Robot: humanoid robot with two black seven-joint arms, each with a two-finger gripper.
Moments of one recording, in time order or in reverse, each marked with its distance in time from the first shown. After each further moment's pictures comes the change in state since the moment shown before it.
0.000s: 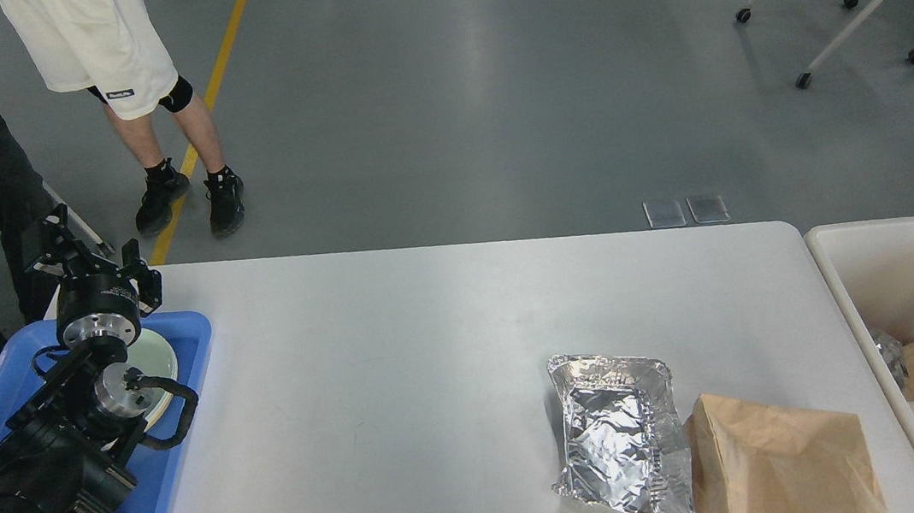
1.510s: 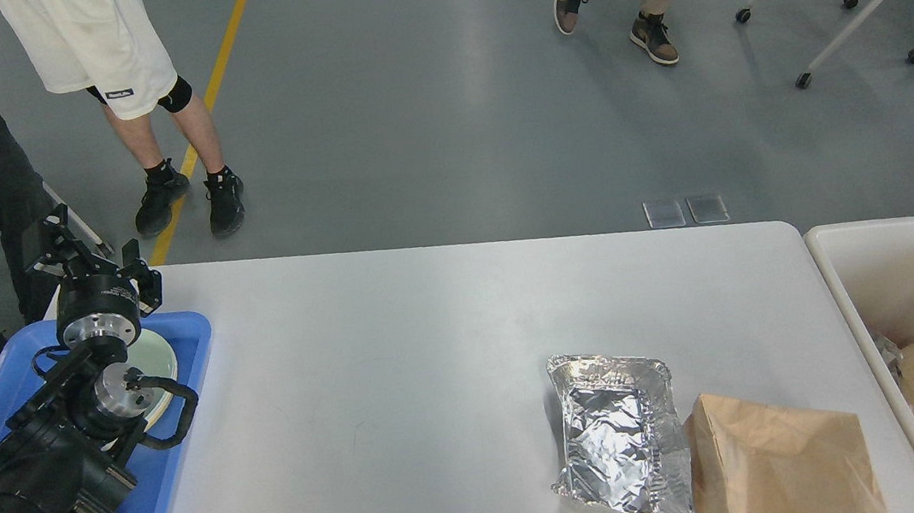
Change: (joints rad) left arm 0.000 0.000 0.000 0.000 0.000 0.000 0.000; right arm -0.544 0.026 0.324 -0.031 0.017 -0.664 0.002
